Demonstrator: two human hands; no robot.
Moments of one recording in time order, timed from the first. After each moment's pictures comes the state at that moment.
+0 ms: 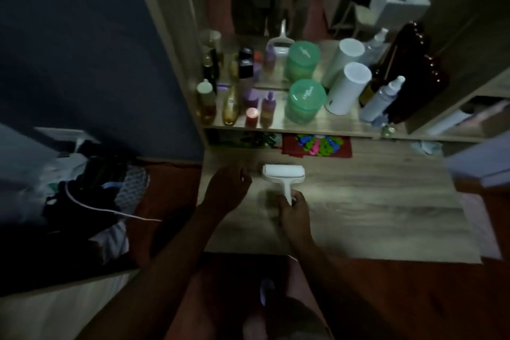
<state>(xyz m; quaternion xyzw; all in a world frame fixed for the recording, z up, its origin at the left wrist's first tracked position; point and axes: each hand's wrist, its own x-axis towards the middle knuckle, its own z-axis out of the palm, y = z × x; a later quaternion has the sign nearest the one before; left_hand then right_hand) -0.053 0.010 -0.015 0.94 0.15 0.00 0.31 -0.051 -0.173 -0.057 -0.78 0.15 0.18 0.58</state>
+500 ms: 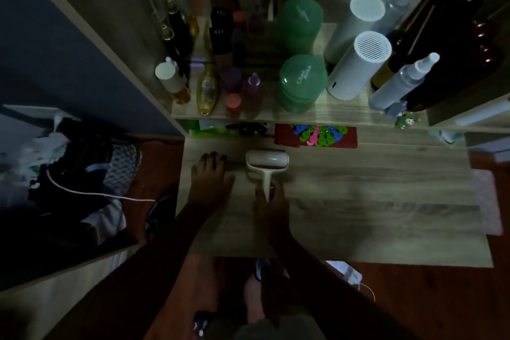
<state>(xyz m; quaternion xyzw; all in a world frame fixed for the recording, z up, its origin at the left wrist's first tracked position) -0.025 0.027 -0.130 0.97 0.16 -0.15 0.11 -0.027 -0.150 -0.115 -0.82 0.14 0.19 0.52</state>
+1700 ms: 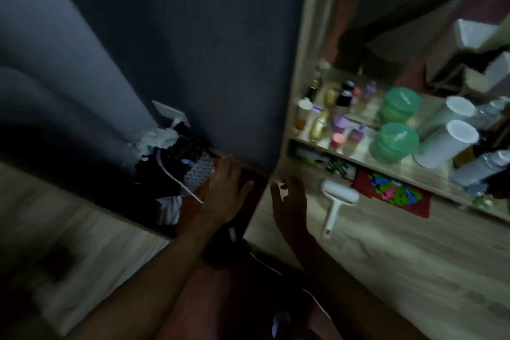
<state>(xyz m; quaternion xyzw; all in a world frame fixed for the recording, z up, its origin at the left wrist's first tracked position) -0.193 0.110 0.019 0.93 0.28 0.08 0.22 -0.099 -0.034 0.003 -0.83 -0.22 0.10 0.51</state>
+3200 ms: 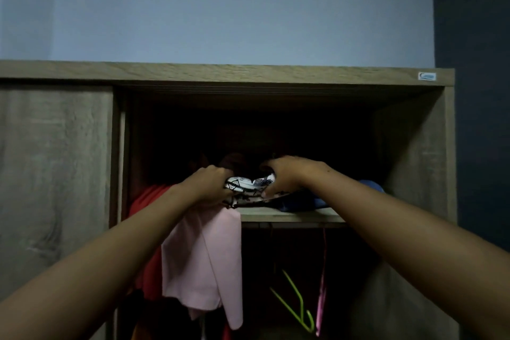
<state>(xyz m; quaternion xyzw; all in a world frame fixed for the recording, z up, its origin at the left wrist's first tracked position) -0.859 0.372 0.627 0.71 0.65 0.14 -0.24 -0.654 0.437 0.663 -0.47 -0.87 -0.13 0.11</state>
